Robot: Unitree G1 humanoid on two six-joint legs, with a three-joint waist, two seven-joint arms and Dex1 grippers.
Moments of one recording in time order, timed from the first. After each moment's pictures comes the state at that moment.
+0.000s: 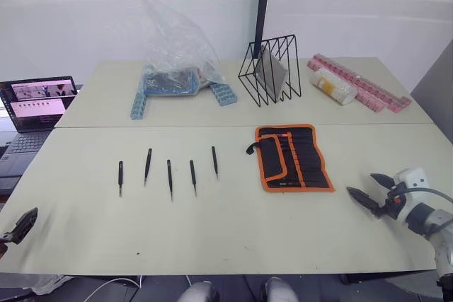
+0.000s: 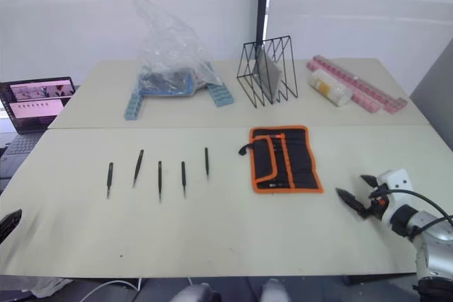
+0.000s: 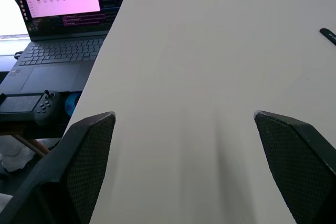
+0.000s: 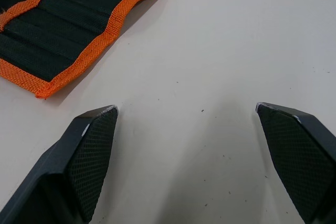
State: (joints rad) left arm 0.29 0.74 0.82 0.28 -0.51 0.15 -0.76; right arm -0.09 -0.74 -0.36 0.40 0.34 0.02 0.92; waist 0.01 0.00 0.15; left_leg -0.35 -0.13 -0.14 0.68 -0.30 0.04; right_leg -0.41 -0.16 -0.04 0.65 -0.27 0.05
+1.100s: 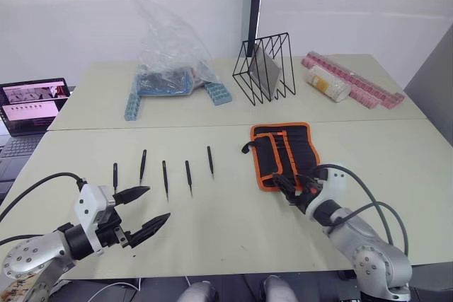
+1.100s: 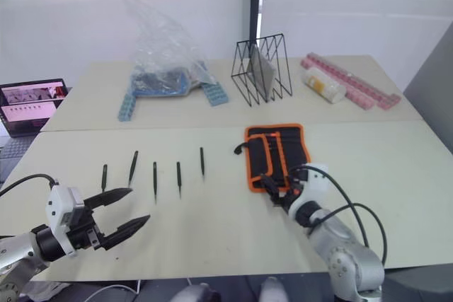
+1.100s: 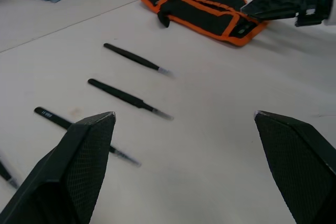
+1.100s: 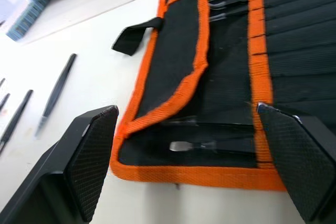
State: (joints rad) left arm 0.37 0.68 0.39 -0.58 -0.61 0.35 -0.89; right arm -0.04 -0.18 -0.15 -0.48 0.63 0.80 0.13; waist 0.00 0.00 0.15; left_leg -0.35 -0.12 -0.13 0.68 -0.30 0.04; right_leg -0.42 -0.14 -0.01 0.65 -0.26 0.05
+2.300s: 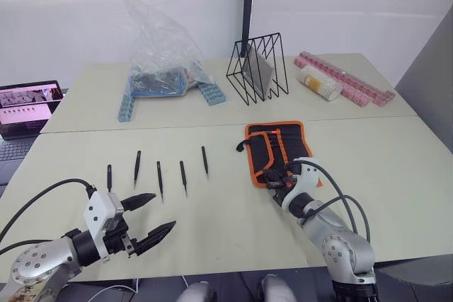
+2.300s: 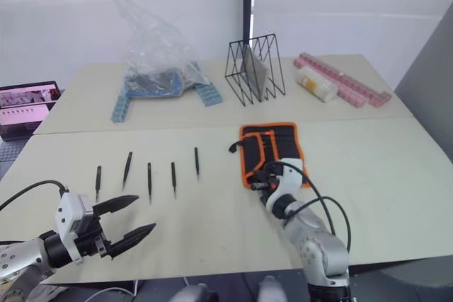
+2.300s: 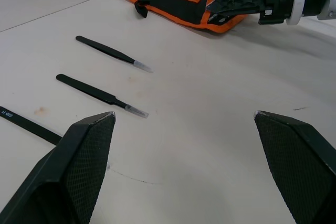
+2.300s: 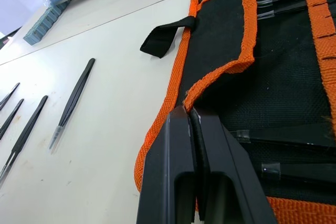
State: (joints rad) left arm 0.40 0.67 0.36 -0.57 -0.58 0.33 -0.89; right arm -0.10 -0.11 -0.04 -0.36 0.52 0.68 0.17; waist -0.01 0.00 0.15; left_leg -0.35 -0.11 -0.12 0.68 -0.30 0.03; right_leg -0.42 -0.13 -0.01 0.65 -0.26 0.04
